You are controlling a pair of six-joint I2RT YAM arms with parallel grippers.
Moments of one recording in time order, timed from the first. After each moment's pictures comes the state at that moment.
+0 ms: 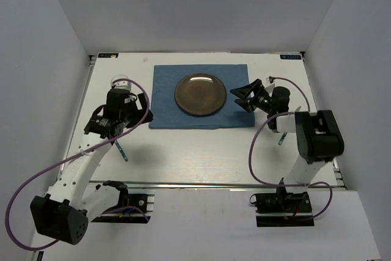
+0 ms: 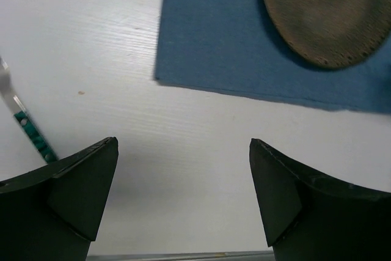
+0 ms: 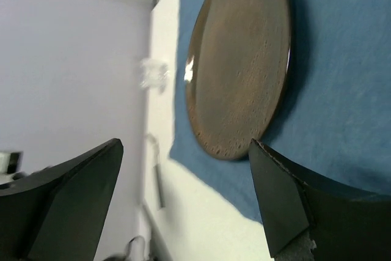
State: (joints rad) left arm -0.27 1.00 0.92 -0.64 -0.07 -0.44; right arm 0.11 1.79 0.68 0.92 -0.69 1.14
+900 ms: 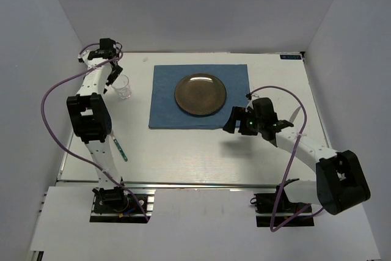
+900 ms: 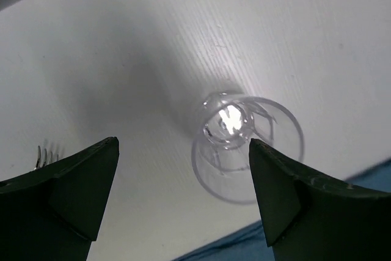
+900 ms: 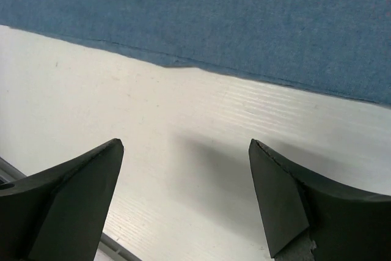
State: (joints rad) left arm 0.06 2.06 1.90 -0.93 -0.53 -0.93; right arm 0.41 1.28 0.65 -0.13 -0.25 0.46
